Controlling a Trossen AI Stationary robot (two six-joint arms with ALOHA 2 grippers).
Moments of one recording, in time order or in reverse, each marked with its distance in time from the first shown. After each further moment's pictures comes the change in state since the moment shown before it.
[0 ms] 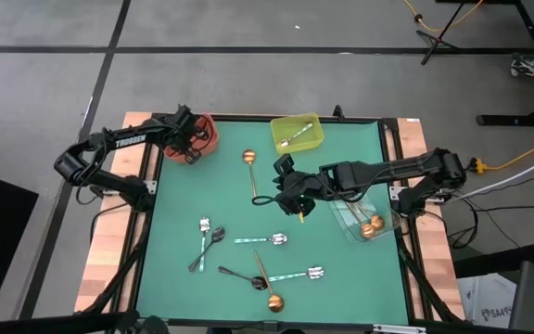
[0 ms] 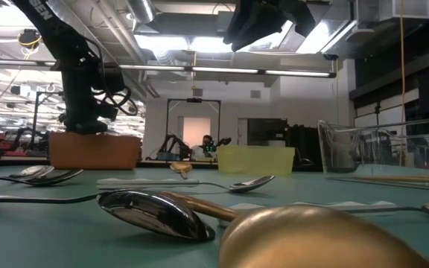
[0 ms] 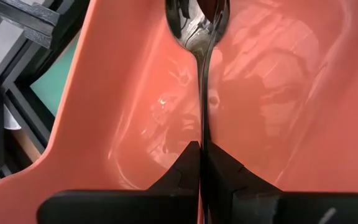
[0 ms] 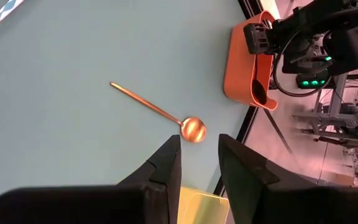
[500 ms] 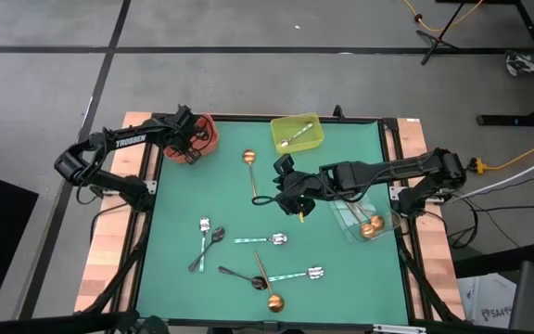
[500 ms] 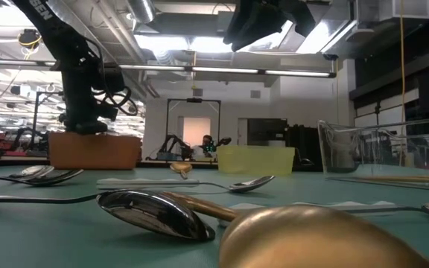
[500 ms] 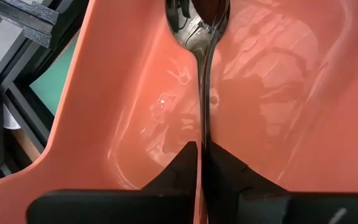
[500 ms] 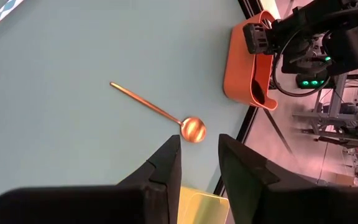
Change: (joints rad) left arm 0.000 0.000 0.000 -0.001 -0.002 0.000; right arm 0.000 0.000 0.000 0.000 0.000 0.000
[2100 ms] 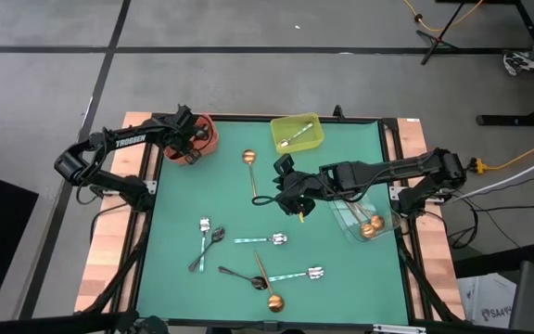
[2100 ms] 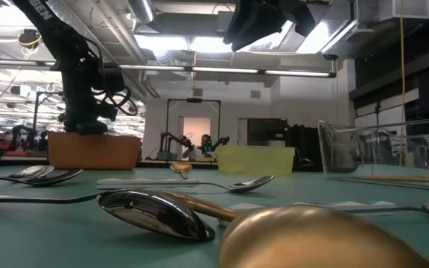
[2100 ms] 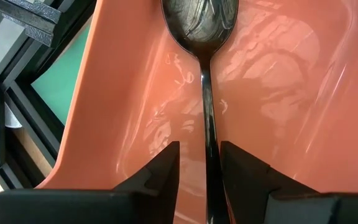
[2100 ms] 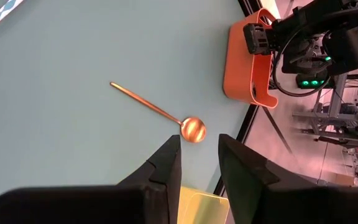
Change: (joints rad) left arm 0.000 0.000 0.000 0.000 -0.001 -0.004; right arm 0.000 0.000 0.000 0.000 0.000 0.000
